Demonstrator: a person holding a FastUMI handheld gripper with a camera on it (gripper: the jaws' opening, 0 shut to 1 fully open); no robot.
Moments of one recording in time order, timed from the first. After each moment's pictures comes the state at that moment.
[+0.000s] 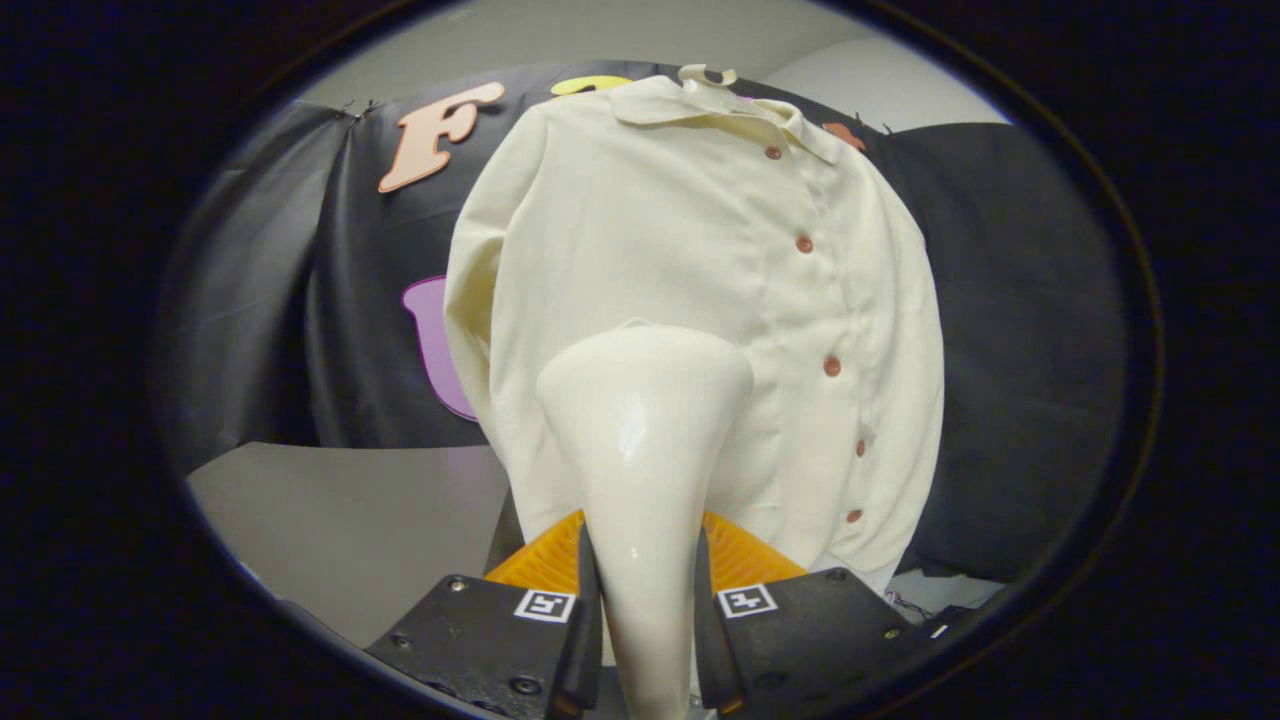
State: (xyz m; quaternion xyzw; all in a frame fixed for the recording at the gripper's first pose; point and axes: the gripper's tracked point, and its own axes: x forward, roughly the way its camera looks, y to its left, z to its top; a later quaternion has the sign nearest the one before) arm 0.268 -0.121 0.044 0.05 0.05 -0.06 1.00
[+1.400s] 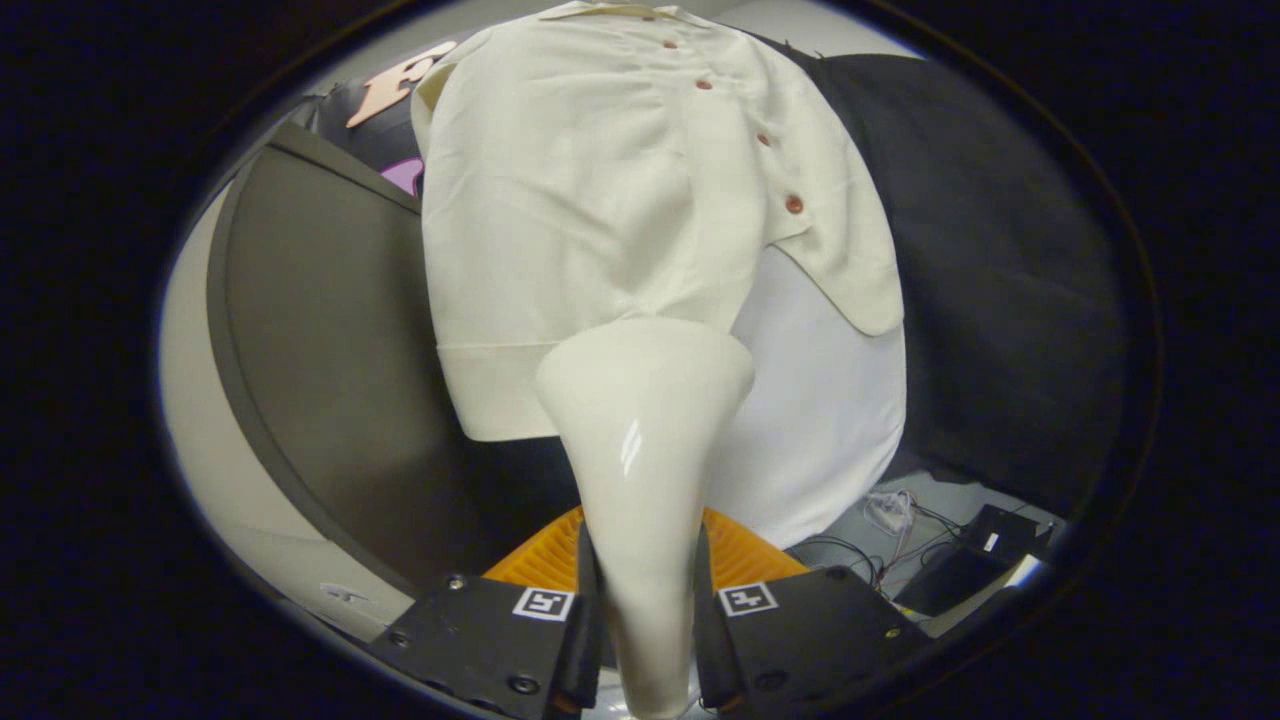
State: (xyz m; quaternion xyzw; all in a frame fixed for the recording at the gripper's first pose) arm 0.218 -0.133 -0.192 0.10 0.15 -0.09 0.98
